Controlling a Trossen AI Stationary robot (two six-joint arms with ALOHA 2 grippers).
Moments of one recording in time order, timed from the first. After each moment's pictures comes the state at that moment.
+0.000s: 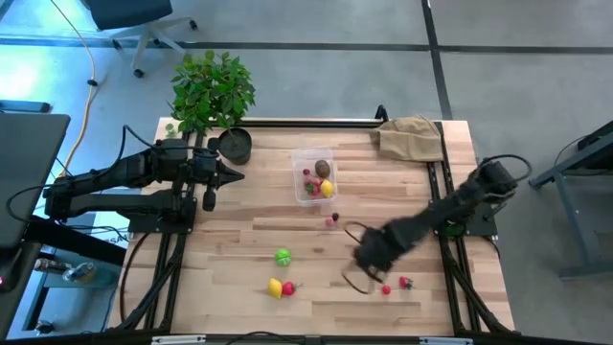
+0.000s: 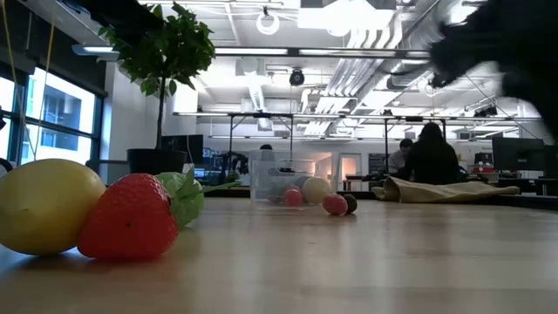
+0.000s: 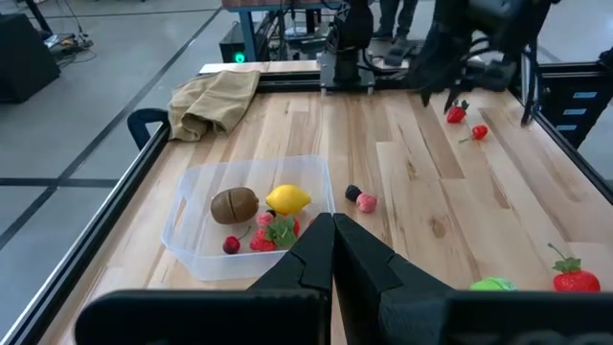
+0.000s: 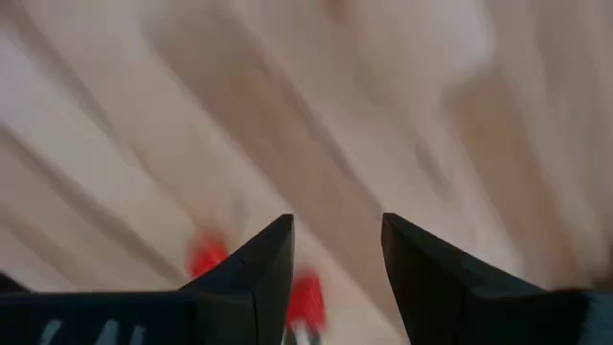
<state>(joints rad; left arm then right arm) 0.35 0.58 0.69 -0.47 0.14 0.13 0.47 1.66 1.15 -1.09 -0.13 1.06</state>
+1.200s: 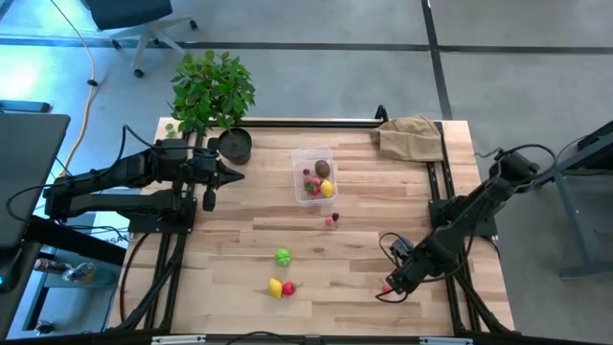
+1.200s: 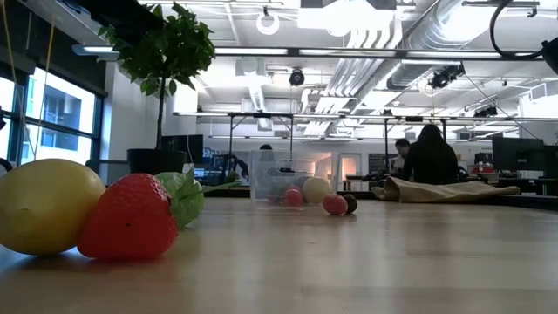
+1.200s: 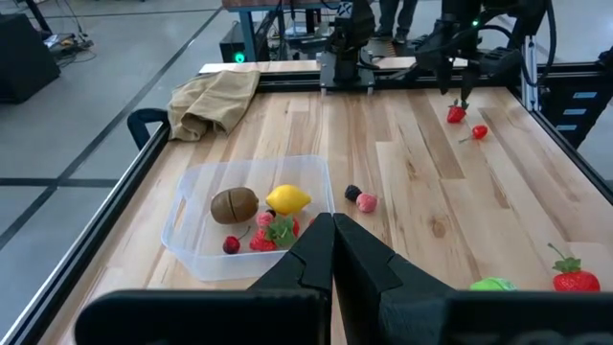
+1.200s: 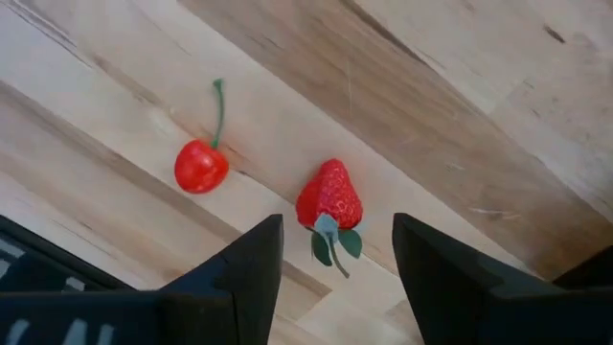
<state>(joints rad) 0.35 0.58 0.69 -0.47 0.14 0.13 0.77 1.43 0.86 -0.83 -0.11 1.70</state>
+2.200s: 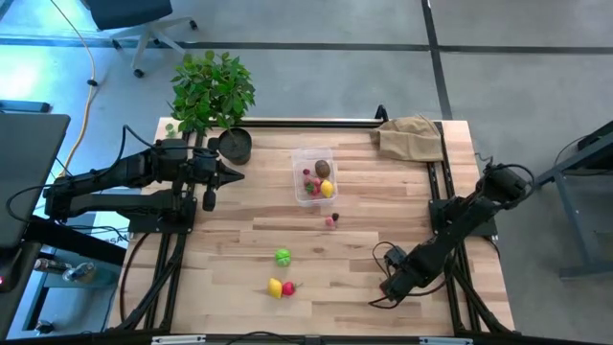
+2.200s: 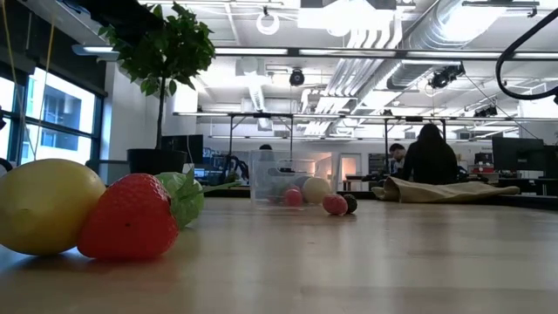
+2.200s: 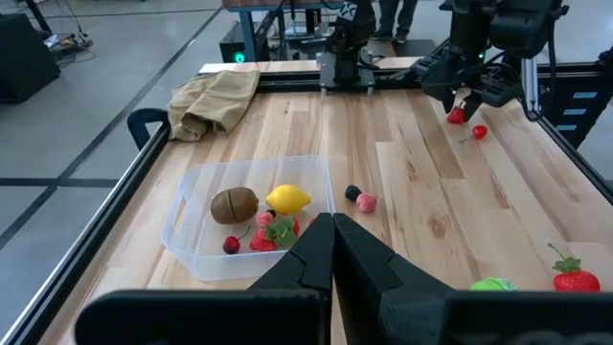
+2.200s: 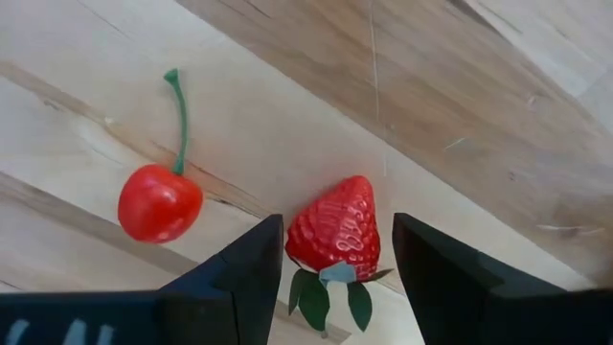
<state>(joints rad) 0.35 0.58 0.69 -0.47 0.14 0.13 0.78 1.62 0.87 -0.71 -0.16 1.76</state>
